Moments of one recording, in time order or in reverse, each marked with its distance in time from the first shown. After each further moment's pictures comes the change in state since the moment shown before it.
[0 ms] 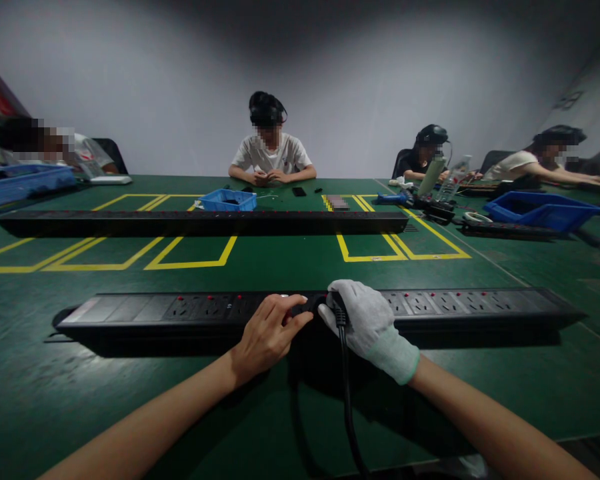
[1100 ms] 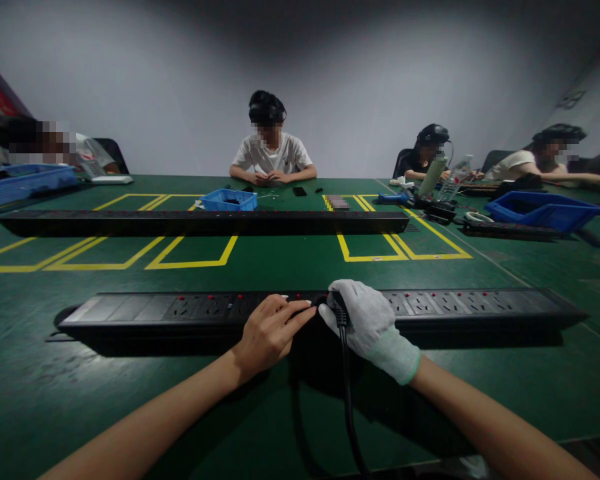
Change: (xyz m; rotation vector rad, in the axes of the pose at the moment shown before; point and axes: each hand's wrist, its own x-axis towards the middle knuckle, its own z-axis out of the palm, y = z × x) left_hand -0.002 -0.004 0.001 -0.019 -0.092 0.011; right_hand -0.001 0.004 0.006 0.006 0.026 -0.028
